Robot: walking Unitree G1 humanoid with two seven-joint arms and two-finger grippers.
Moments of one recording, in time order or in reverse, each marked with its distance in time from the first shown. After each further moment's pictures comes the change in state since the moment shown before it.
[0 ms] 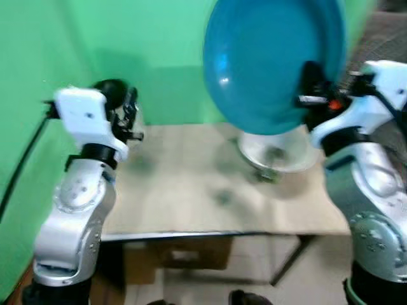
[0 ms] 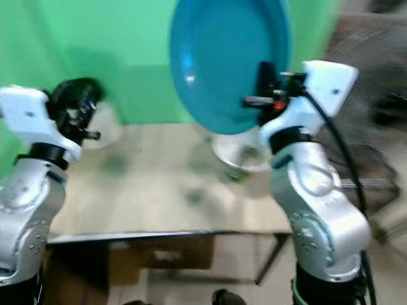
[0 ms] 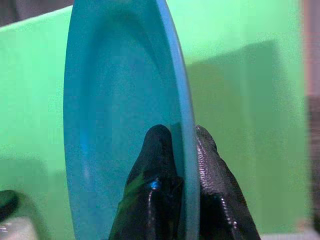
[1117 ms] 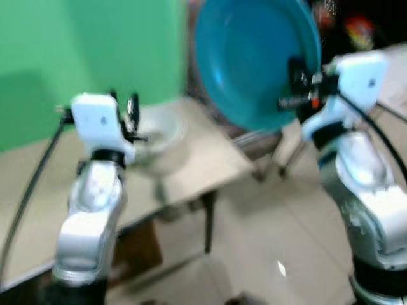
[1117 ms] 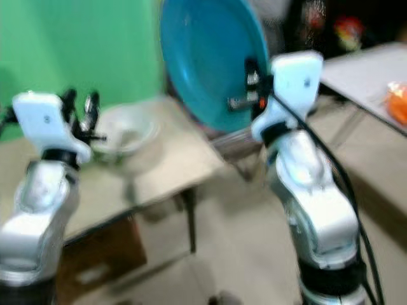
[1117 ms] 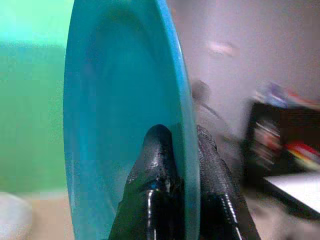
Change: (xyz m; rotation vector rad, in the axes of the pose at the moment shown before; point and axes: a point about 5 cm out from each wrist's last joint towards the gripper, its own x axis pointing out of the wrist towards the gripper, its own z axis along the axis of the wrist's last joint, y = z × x) left arm 0.001 -0.018 -0.014 -0.003 0.019 0.038; right arm 0.008 -0.013 -0.010 -0.266 0.023 0.018
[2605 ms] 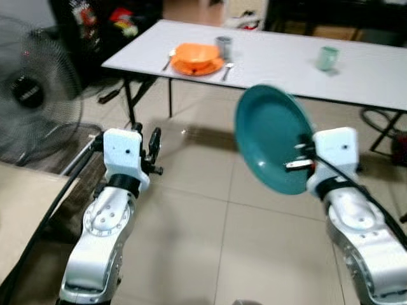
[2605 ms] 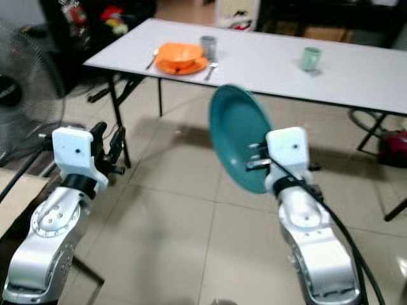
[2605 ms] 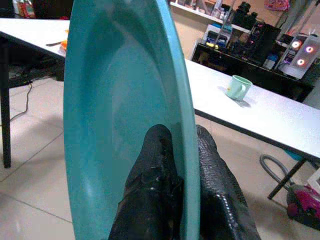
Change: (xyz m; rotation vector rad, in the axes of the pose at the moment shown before) left arm -0.022 -0.007 -0.034 0.025 0.110 -0.125; right arm -0.043 -0.009 -0.071 -0.190 0.348 -0.069
